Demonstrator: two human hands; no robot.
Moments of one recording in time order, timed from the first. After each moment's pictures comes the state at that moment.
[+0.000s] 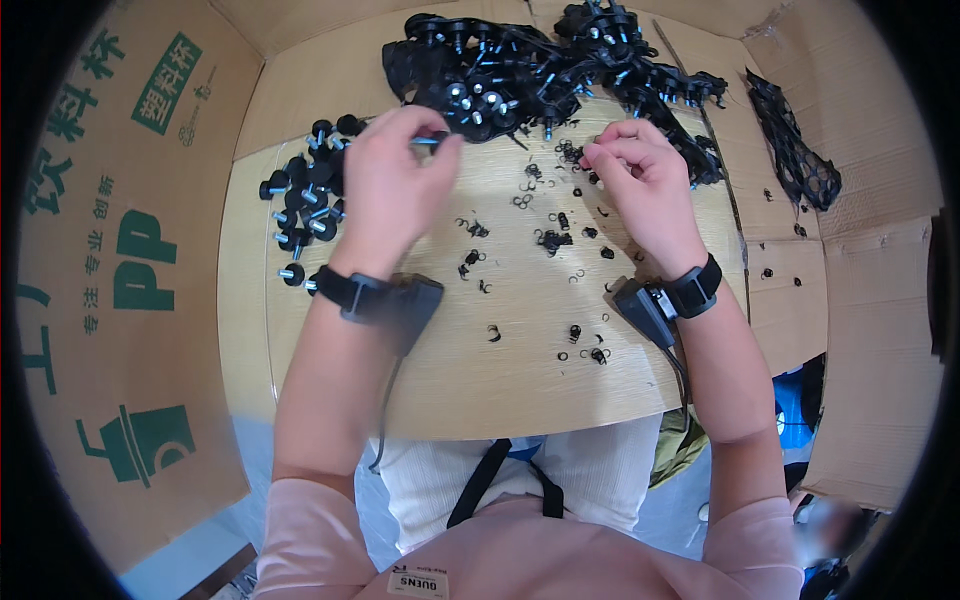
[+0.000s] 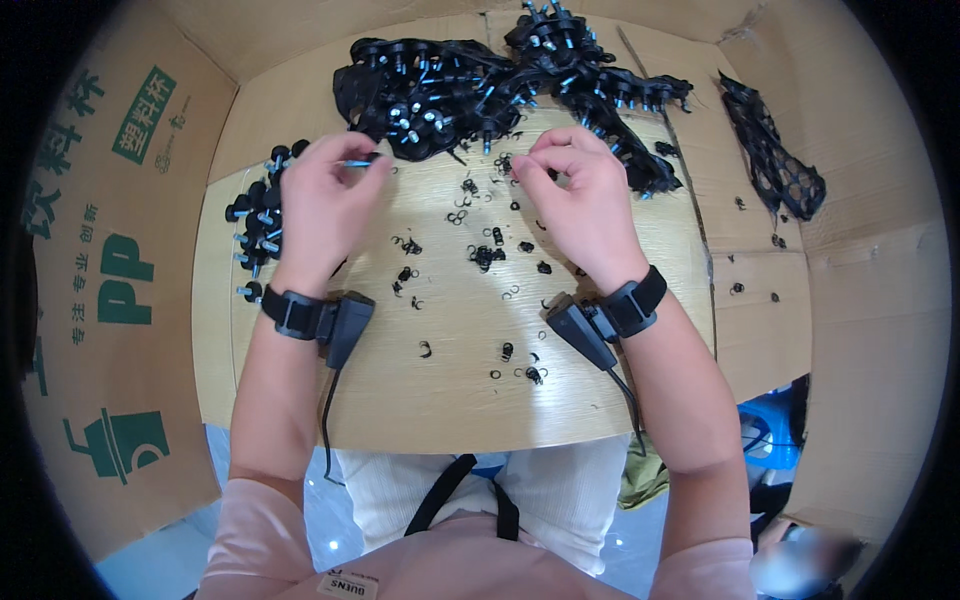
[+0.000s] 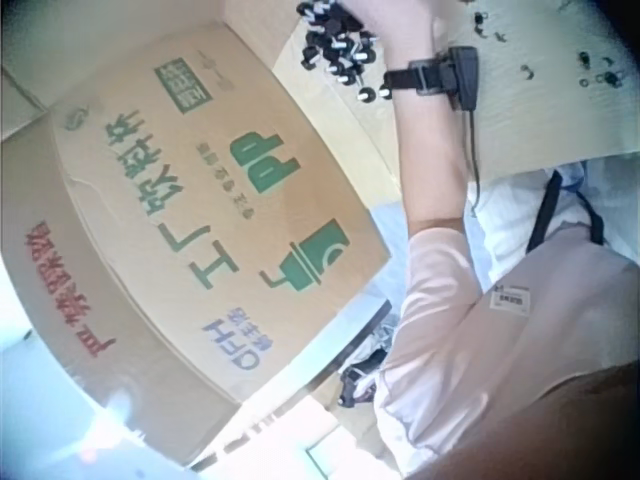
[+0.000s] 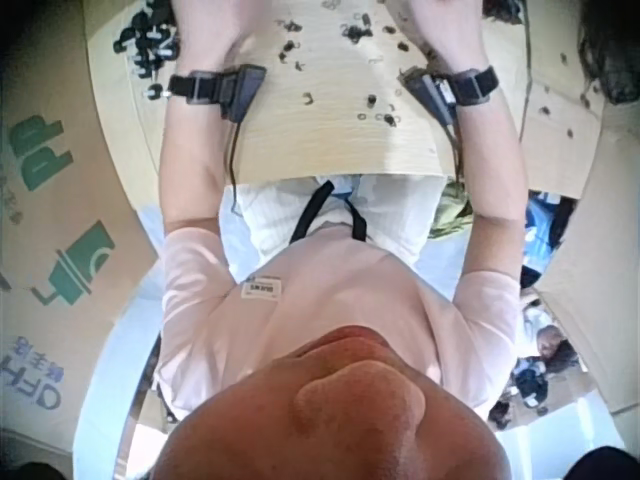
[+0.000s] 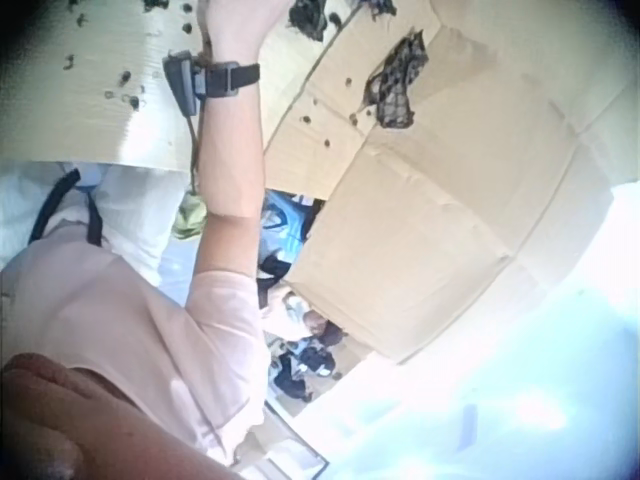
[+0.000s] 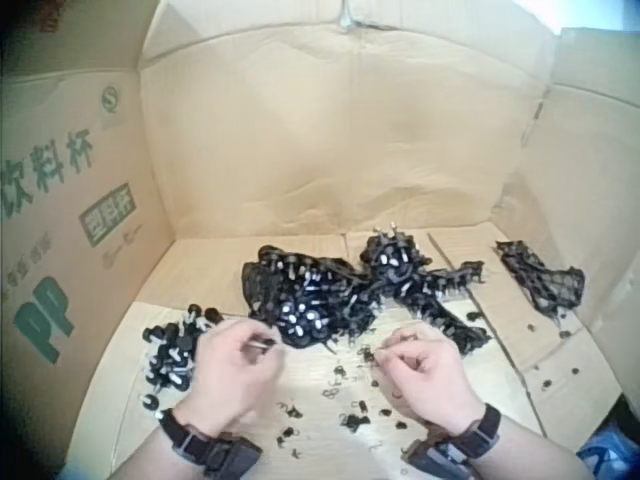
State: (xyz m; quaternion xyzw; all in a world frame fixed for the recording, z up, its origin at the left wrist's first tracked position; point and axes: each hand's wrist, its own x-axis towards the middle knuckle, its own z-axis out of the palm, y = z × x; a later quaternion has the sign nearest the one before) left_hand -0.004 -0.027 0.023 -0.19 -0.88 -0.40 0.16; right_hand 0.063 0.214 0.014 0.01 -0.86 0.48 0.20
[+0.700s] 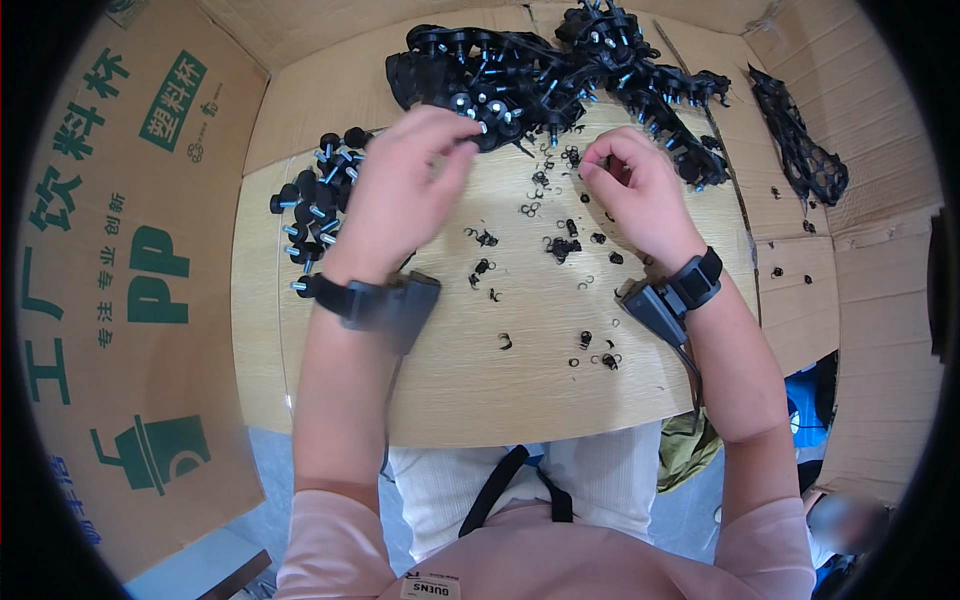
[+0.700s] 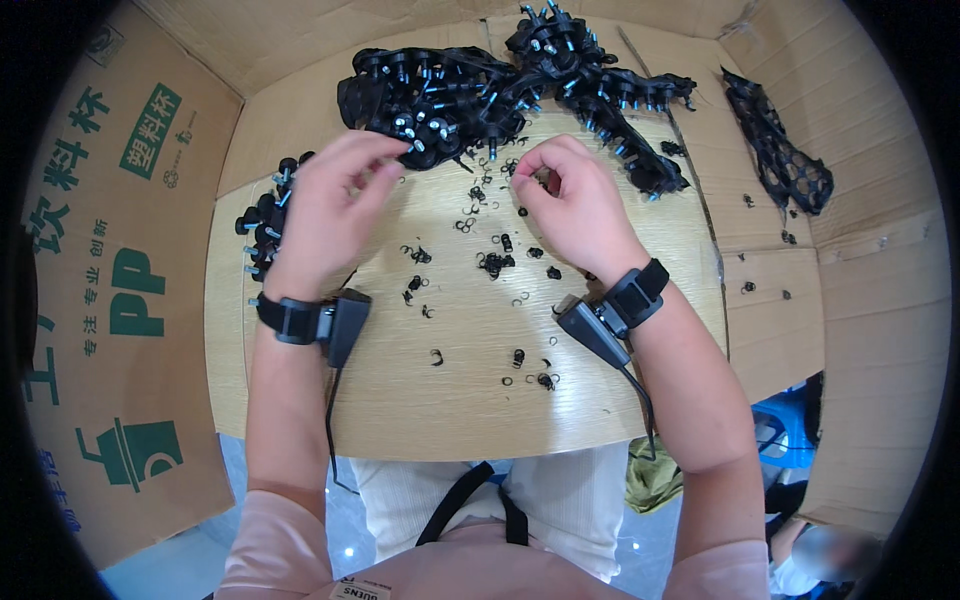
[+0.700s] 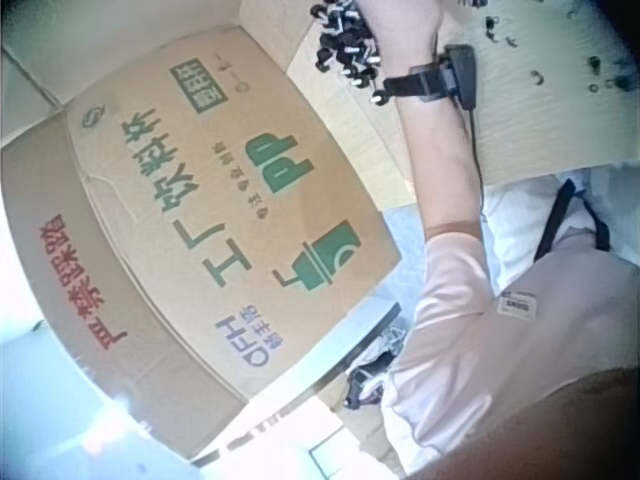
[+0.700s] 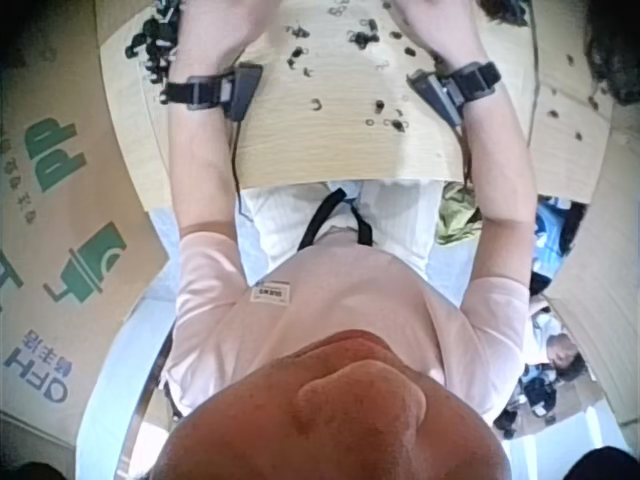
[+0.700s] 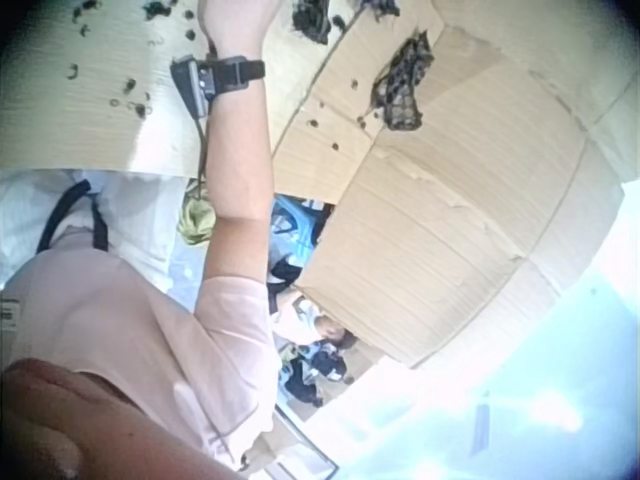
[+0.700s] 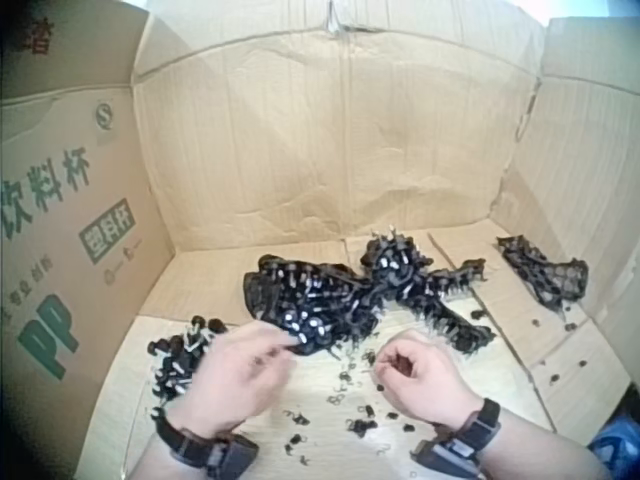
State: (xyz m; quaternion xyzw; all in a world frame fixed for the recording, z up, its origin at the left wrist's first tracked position) left_hand -0.012 -0.032 0.038 -0.36 -0.84 -0.39 0.10; right_hand 0.057 0.214 0.008 0.02 -0.88 0.44 0.14
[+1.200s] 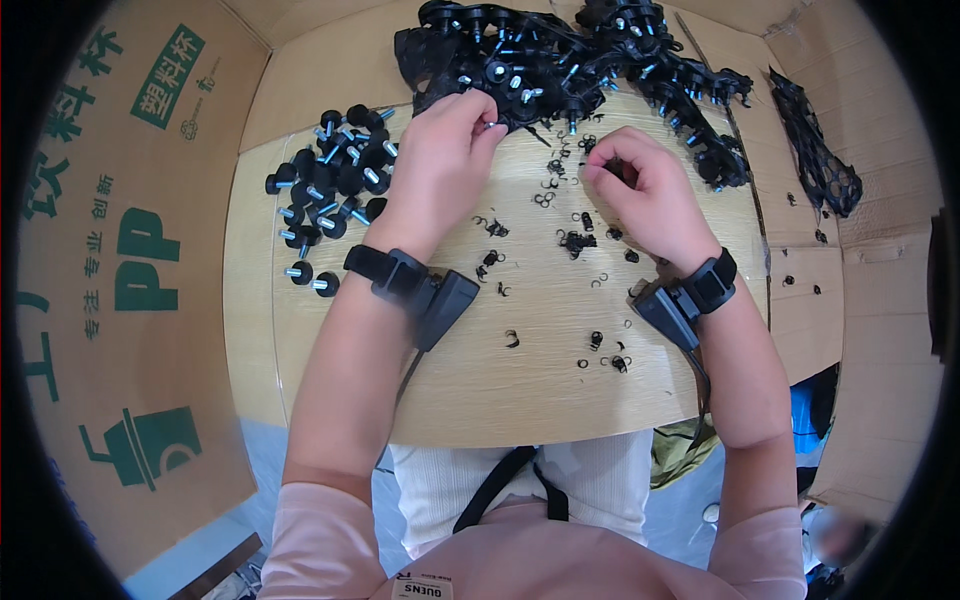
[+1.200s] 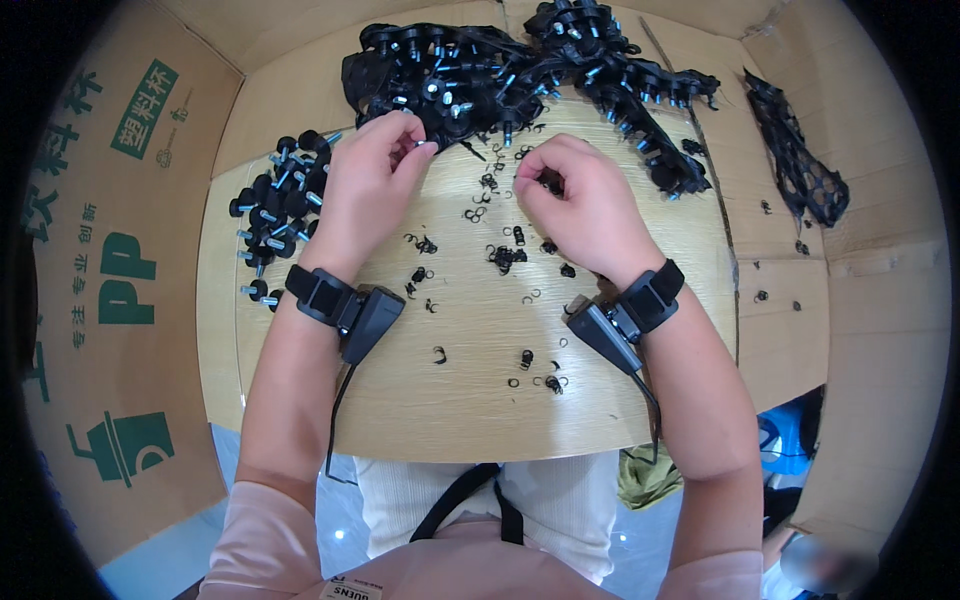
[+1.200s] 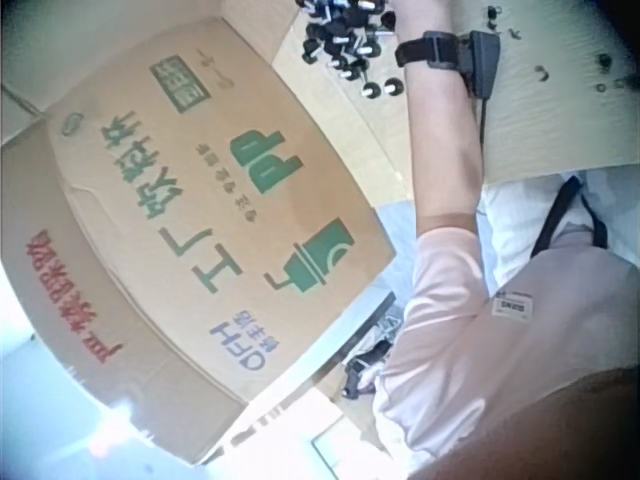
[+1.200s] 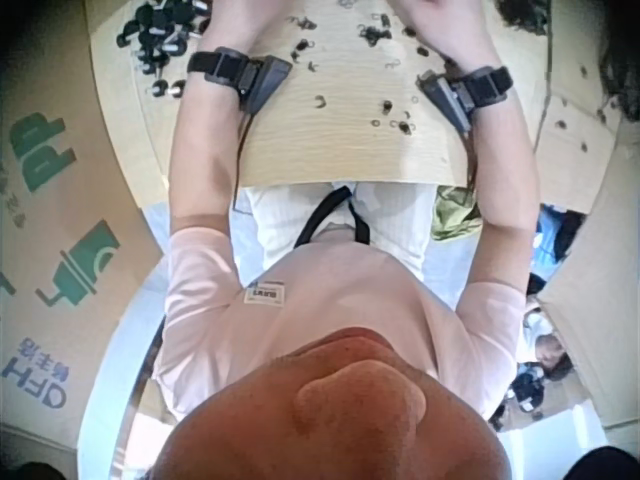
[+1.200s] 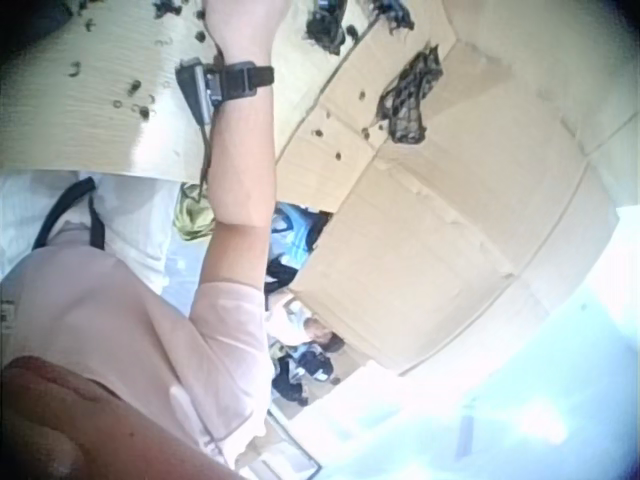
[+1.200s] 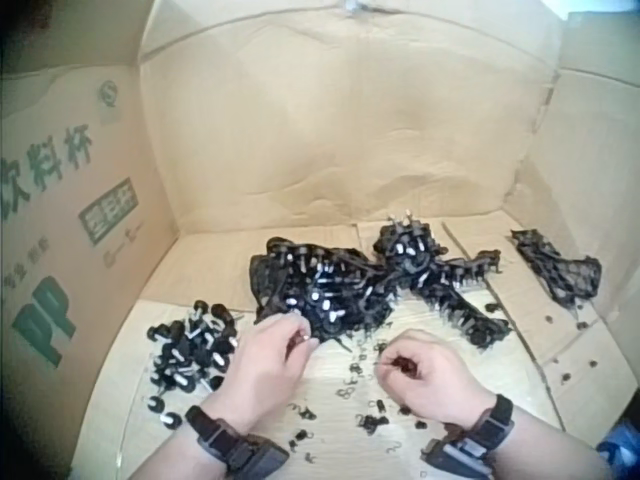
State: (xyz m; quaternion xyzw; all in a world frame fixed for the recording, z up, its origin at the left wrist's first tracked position) left_hand -0.024 -0.010 0.003 -0.28 -0.86 -0.39 0.13; right_hand 0.055 0.209 0.004 0.06 -0.89 0.44 0.10
